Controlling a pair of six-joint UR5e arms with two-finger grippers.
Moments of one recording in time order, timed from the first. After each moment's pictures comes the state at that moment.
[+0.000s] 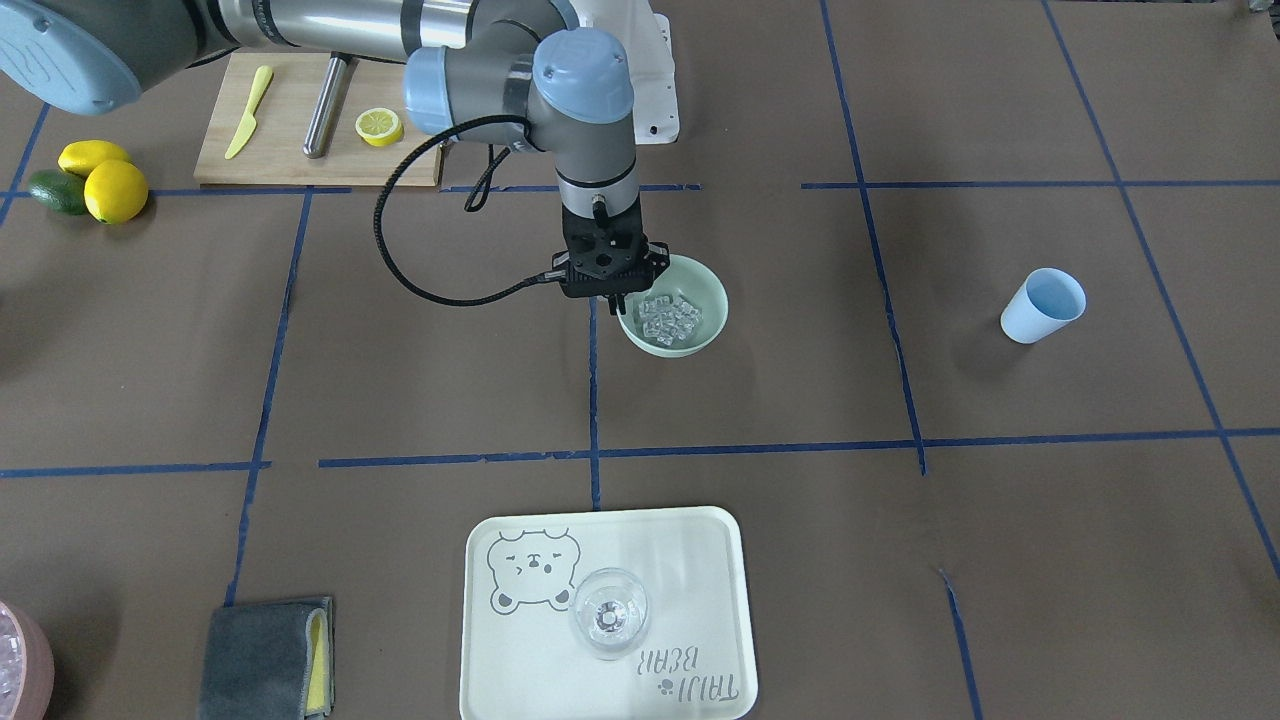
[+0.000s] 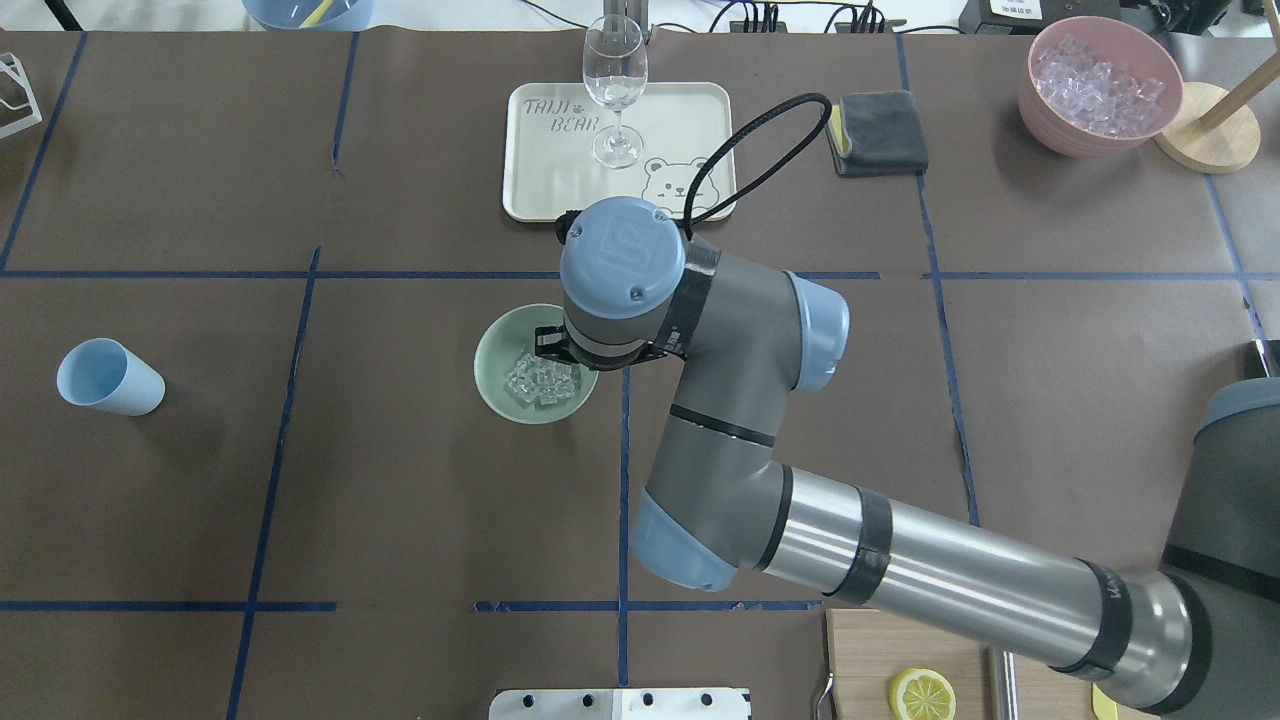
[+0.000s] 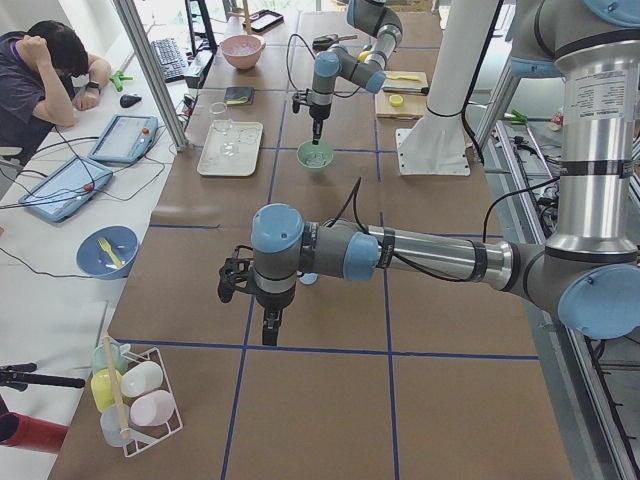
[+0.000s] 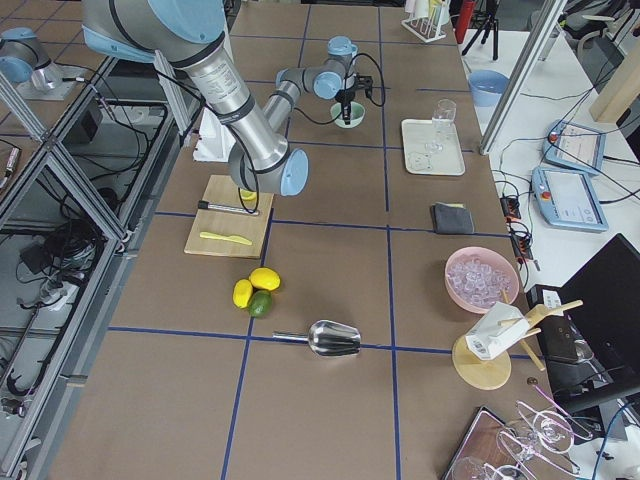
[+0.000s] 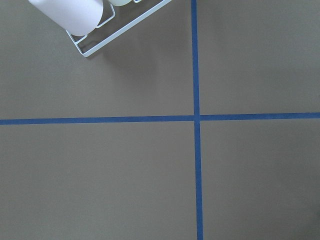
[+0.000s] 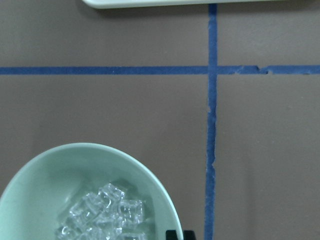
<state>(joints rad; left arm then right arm) -1.59 -1.51 -1.76 -1.59 -2.27 -0.07 0.49 -0.73 1.57 -1.52 1.81 1.24</state>
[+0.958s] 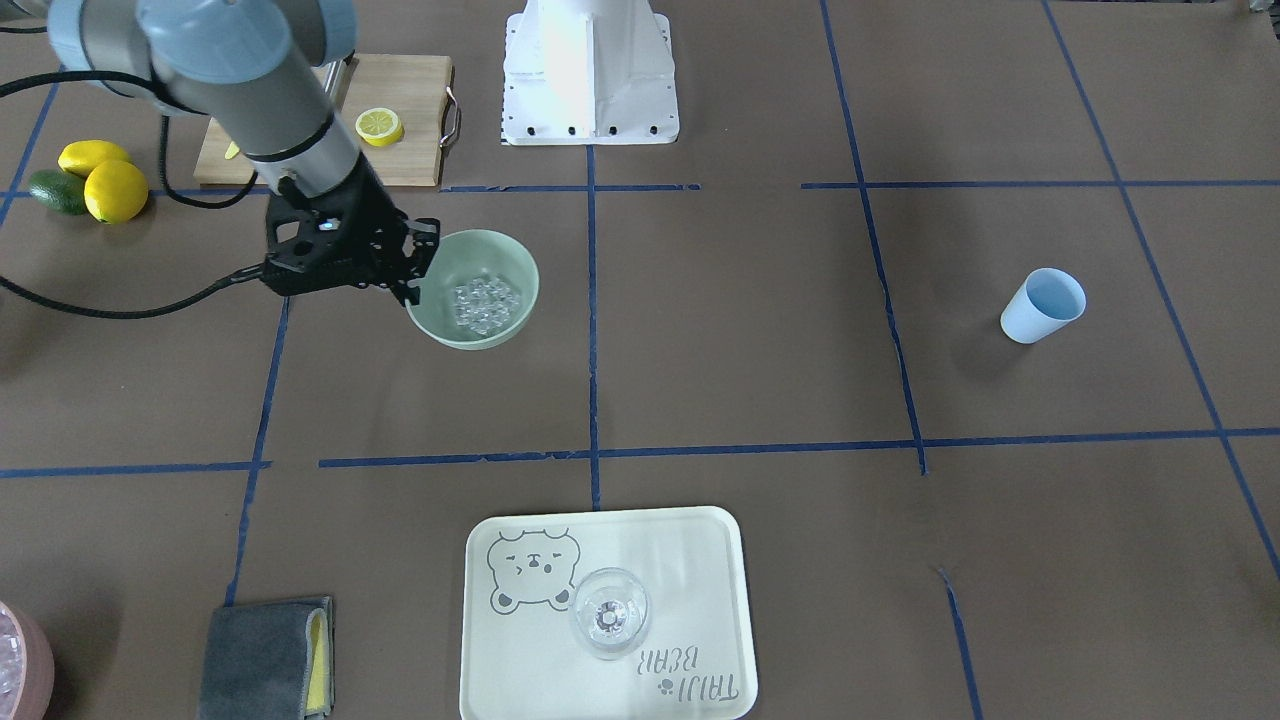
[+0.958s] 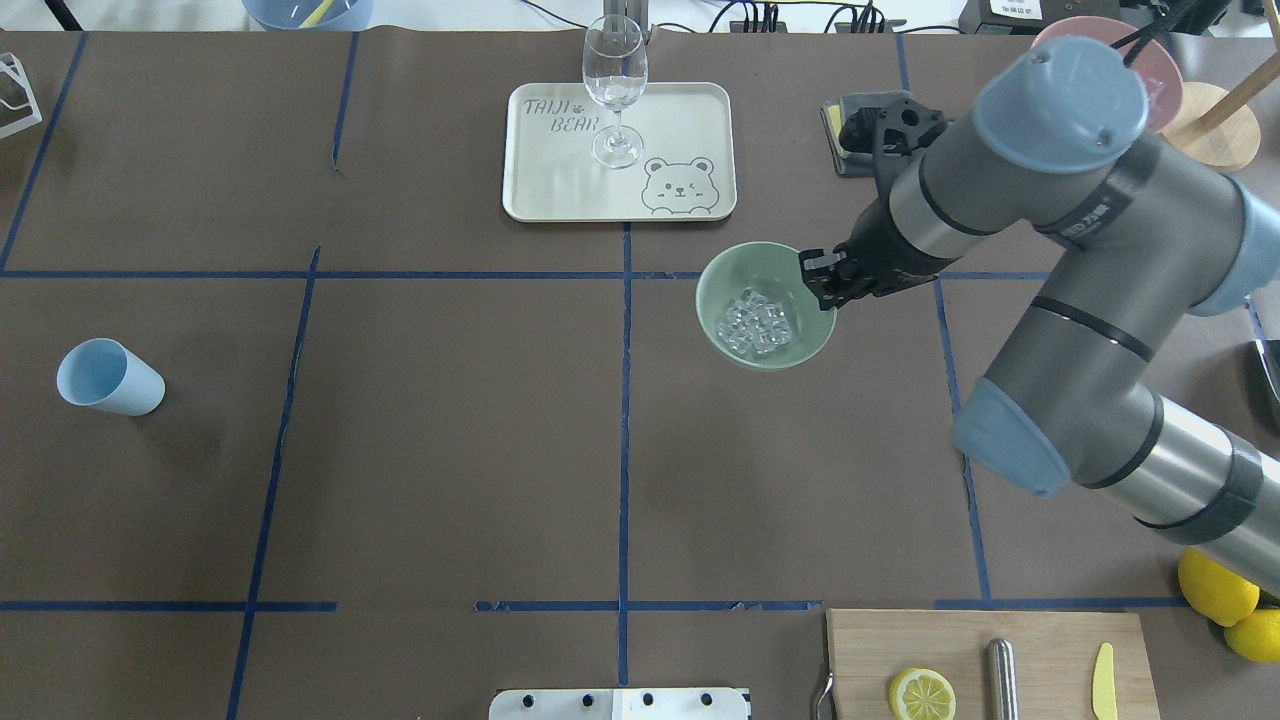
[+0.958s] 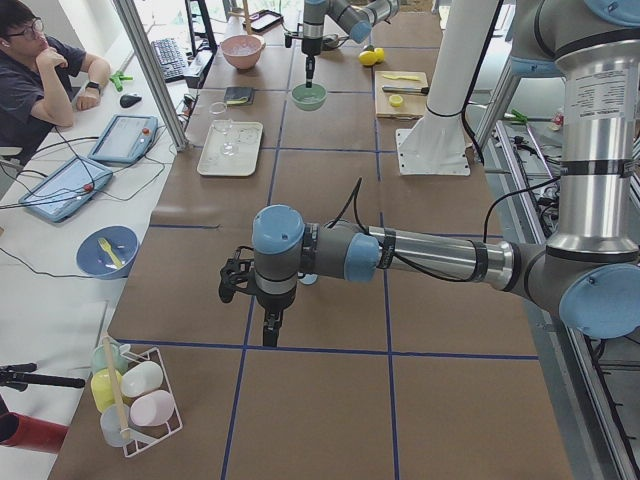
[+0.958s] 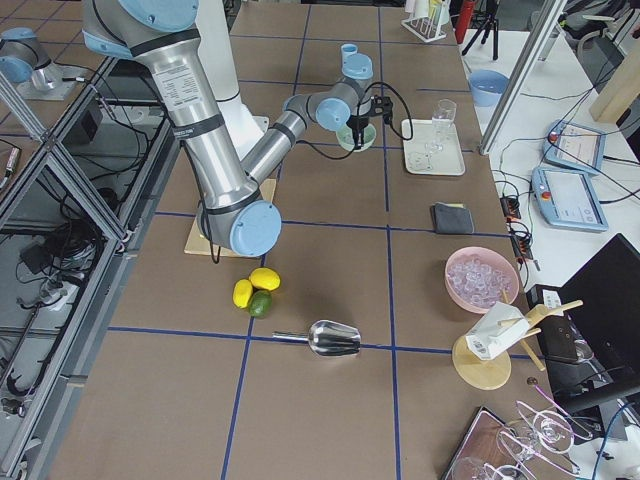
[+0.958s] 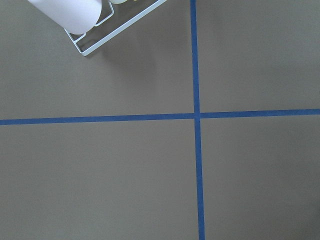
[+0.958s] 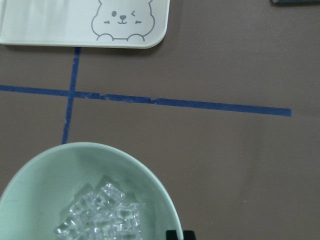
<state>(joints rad) -1.59 -1.50 -1.75 -1.59 -2.28 0.06 0.80 -1.17 1.93 -1.53 2.12 0.93</state>
